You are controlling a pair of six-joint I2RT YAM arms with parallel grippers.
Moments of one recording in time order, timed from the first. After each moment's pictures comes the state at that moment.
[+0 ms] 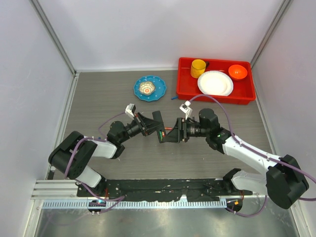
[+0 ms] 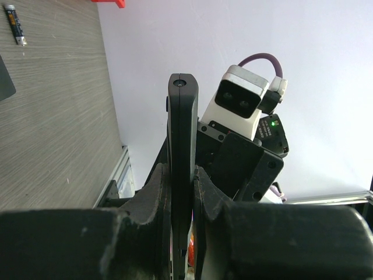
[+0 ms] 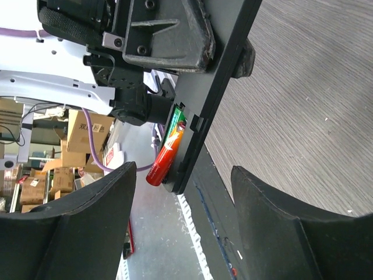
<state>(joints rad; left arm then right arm) -0.57 1.53 0.36 1.29 0.47 -1.57 0.60 1.14 0.59 0.22 -0.76 0.77</state>
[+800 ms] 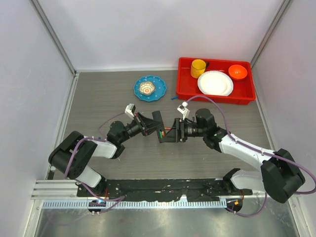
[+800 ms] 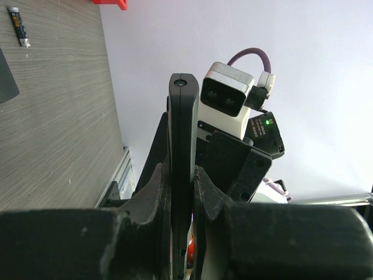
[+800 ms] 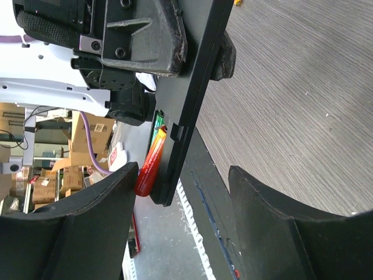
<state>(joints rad) -0.57 1.53 0.36 1.29 0.47 -1.57 0.61 1.21 0.59 0.24 -0.76 0.79</state>
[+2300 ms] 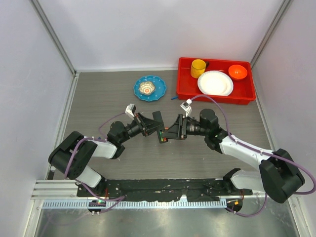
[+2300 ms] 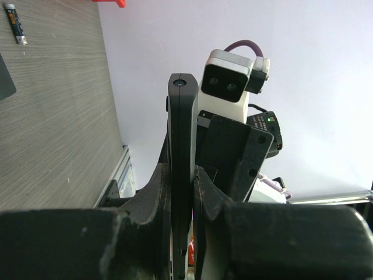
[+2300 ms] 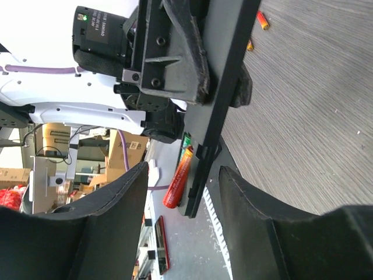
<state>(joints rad) -0.58 1.53 0.36 1.29 0.46 -1.57 0.58 1.21 0.55 0.46 -0.79 1.00</state>
